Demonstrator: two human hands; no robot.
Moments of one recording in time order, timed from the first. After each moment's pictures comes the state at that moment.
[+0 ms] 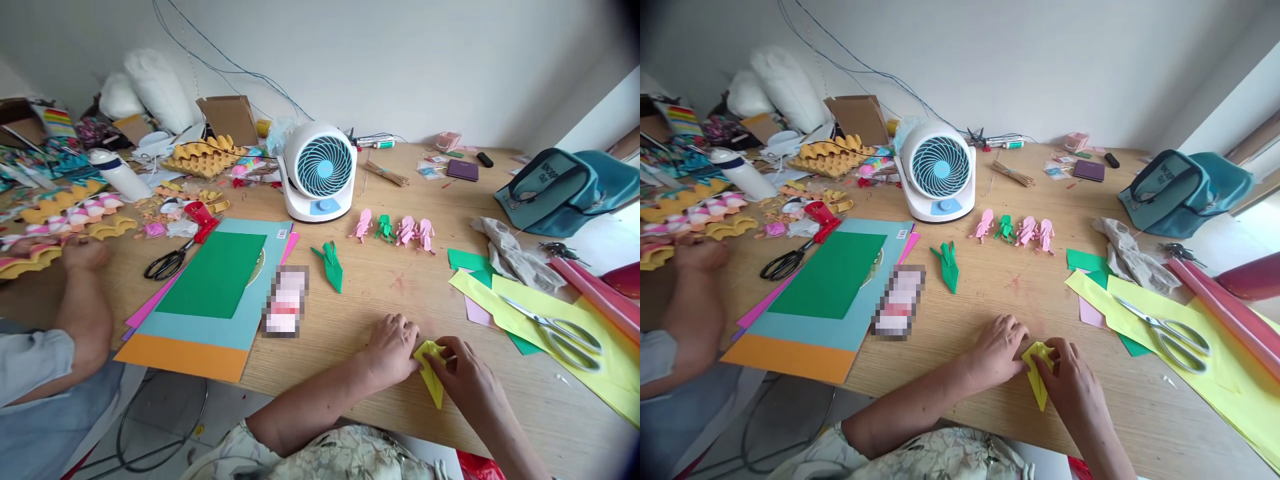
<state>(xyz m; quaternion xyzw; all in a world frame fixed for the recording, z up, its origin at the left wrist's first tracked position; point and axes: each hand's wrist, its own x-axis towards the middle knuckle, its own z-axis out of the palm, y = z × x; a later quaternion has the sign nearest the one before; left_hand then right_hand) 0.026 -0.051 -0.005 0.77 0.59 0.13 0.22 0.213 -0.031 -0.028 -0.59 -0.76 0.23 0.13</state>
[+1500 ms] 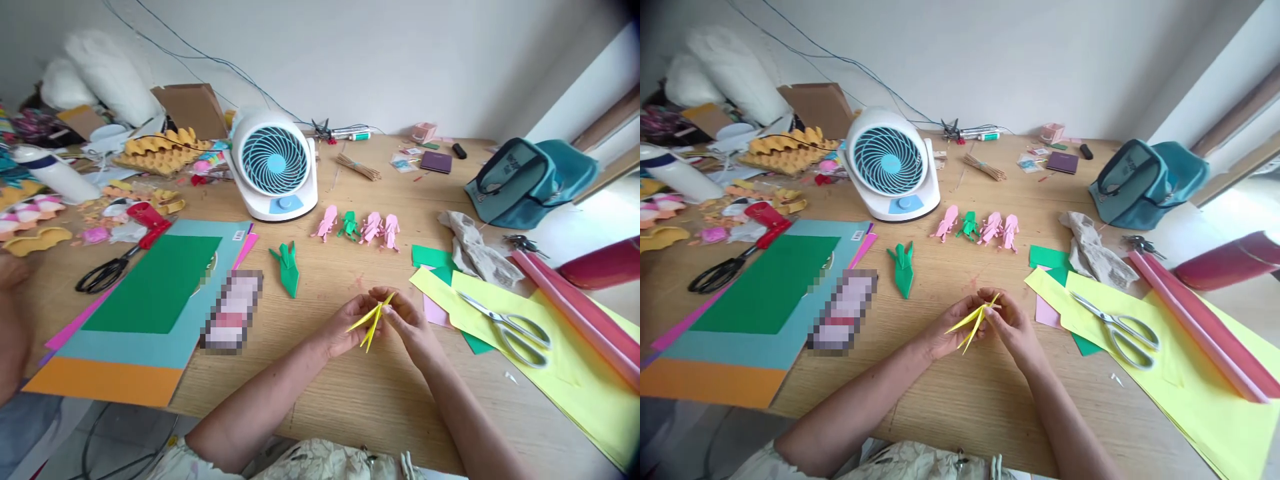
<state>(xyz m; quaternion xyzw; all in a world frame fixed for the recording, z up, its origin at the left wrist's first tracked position) 0.031 0.003 -0.013 0.18 0.27 0.54 0.77 0.182 0.051 -0.007 -0.35 -0.59 0.64 0.34</state>
